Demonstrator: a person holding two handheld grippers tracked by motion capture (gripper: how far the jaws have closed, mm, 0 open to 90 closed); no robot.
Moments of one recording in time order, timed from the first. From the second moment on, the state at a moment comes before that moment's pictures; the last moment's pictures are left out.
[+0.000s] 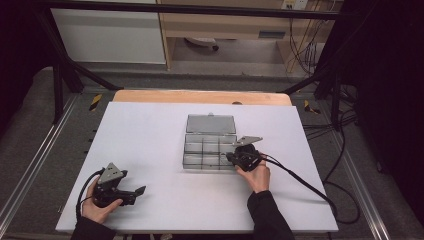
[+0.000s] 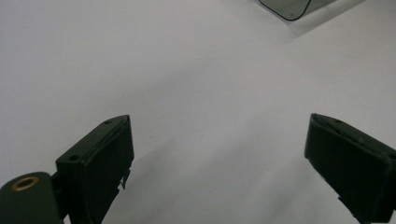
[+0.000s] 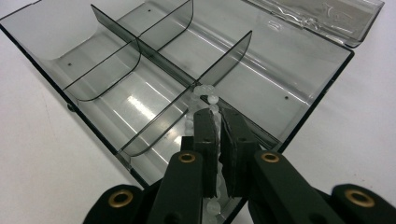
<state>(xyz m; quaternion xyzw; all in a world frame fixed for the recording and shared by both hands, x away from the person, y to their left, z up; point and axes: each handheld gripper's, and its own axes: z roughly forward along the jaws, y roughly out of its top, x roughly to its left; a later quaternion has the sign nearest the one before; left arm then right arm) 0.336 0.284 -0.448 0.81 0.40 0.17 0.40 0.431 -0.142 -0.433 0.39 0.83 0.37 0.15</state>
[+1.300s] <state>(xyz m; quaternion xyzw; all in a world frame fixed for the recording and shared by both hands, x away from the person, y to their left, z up) 0.336 0.283 -0.448 0.81 0.40 0.17 0.40 0.431 -0.136 -0.427 0.36 0.86 0.34 0.16</state>
